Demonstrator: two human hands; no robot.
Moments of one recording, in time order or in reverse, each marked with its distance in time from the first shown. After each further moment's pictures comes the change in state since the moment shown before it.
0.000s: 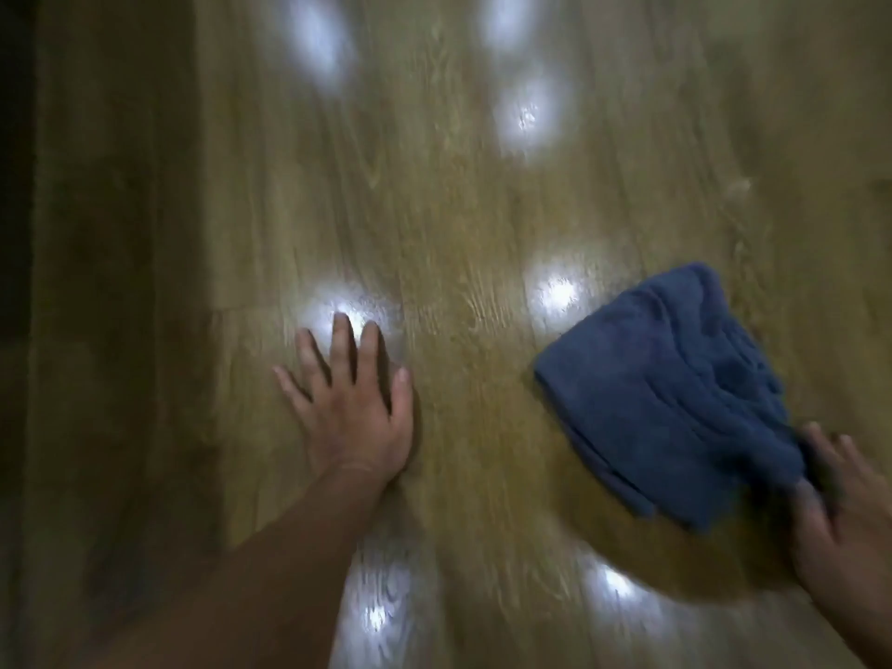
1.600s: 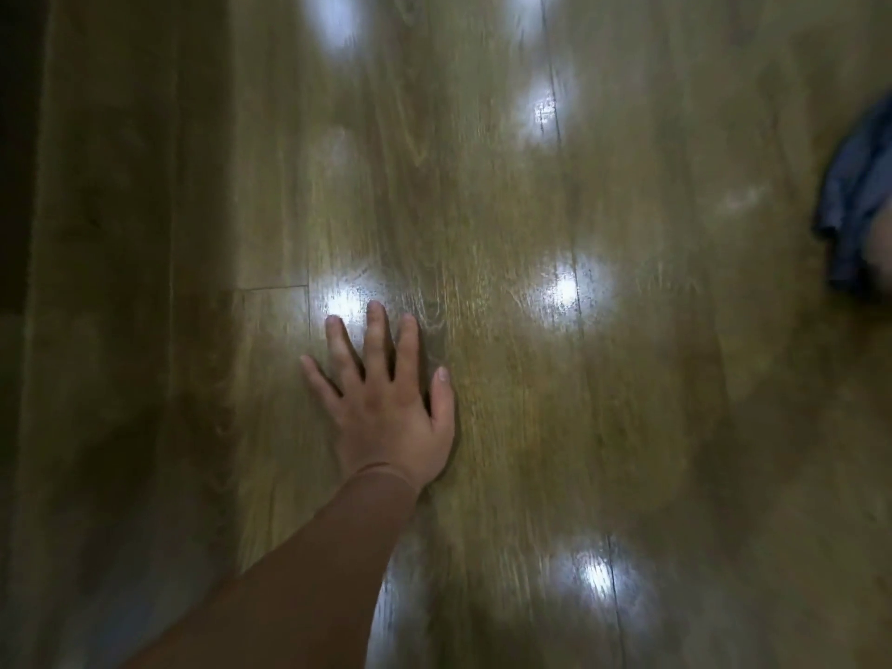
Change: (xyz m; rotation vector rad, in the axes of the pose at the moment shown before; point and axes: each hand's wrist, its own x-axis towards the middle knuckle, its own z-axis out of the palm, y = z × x) left_hand 0.003 0.002 0.000 0.031 0.000 0.018; right_hand 0.255 -0.208 -0.011 -0.025 0.222 0.102
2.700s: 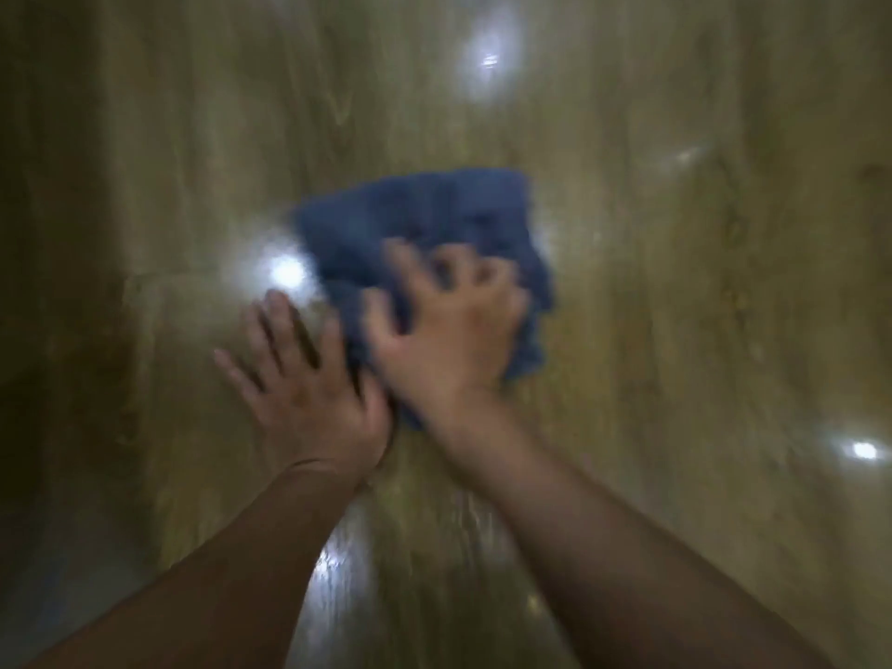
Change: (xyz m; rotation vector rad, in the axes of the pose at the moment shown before) left_hand 0.021 0.013 0.011 -0.404 0.227 0.244; right_hand -0.240 -0.138 0.019 0.148 -0.013 -0.406
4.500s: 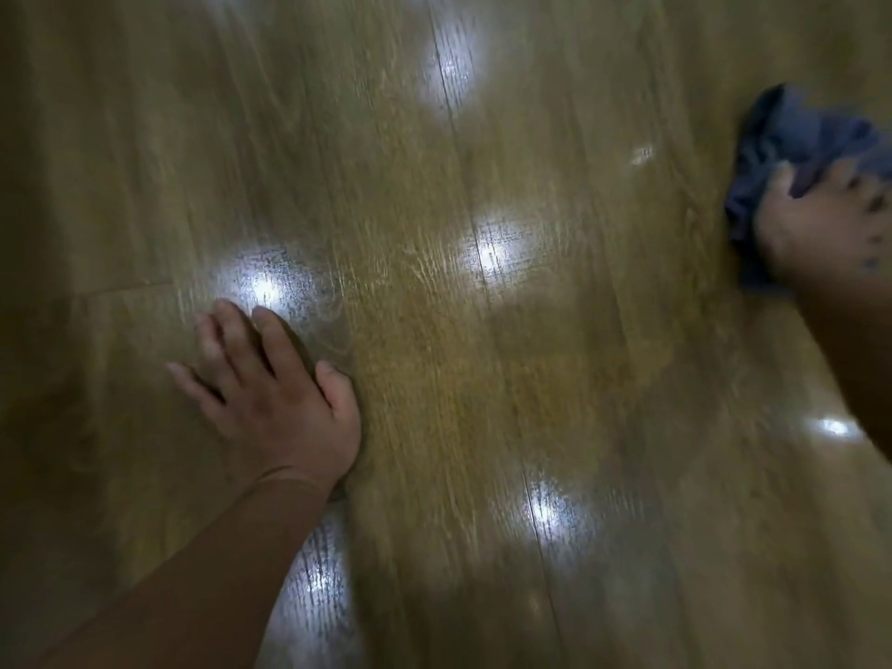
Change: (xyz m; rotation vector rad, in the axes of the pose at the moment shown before) left_hand -0.016 -0.002 -0.011 0.350 -0.063 -0.289; right_hand 0.129 0.341 -0.095 -0.386 0.189 0.719
